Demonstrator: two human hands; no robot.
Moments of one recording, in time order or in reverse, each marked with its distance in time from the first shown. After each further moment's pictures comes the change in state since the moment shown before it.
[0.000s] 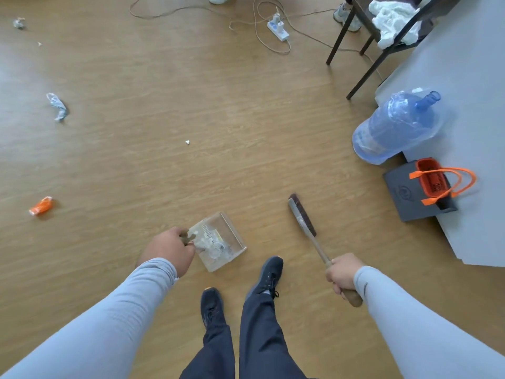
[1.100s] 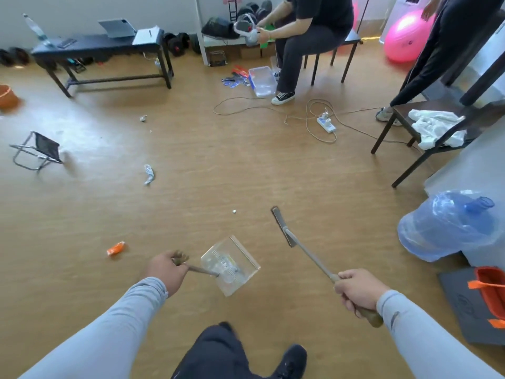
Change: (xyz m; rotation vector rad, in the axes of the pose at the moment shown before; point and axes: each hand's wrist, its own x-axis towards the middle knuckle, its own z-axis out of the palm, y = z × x) left_hand -0.021 0.046 -0.151 -0.380 0.266 -0.220; right_hand -0.064 -0.116 -0.159 0.121 -0.076 -0.403
